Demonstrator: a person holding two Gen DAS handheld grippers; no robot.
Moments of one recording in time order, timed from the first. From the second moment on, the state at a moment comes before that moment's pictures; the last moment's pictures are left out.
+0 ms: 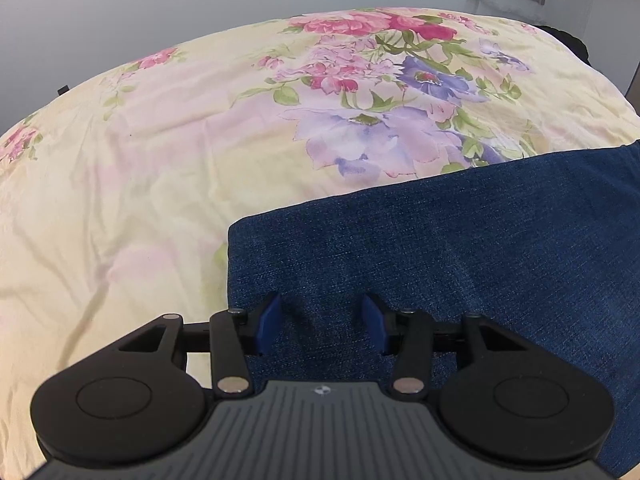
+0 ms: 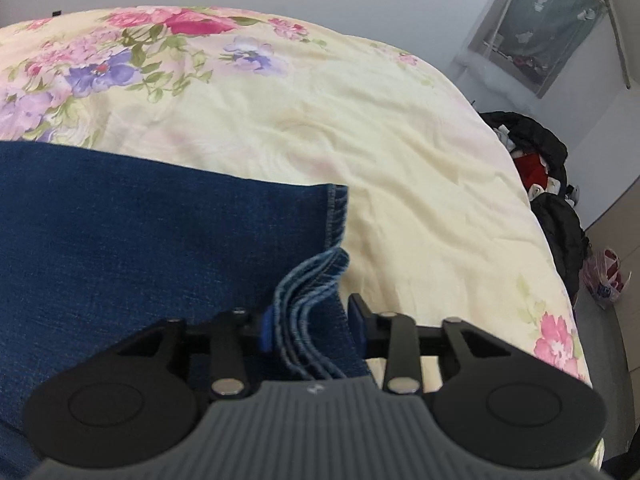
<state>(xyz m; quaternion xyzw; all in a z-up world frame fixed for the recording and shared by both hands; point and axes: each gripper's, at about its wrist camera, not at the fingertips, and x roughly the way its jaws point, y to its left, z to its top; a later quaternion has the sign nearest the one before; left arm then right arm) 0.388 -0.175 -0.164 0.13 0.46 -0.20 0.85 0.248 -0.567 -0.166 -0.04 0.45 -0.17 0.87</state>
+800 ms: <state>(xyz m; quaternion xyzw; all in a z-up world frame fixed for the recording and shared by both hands) 0.353 -0.166 -0.134 0.16 0.46 -0.16 0.86 0.118 -0.620 -0.156 0.39 0.36 -0.19 0.82</state>
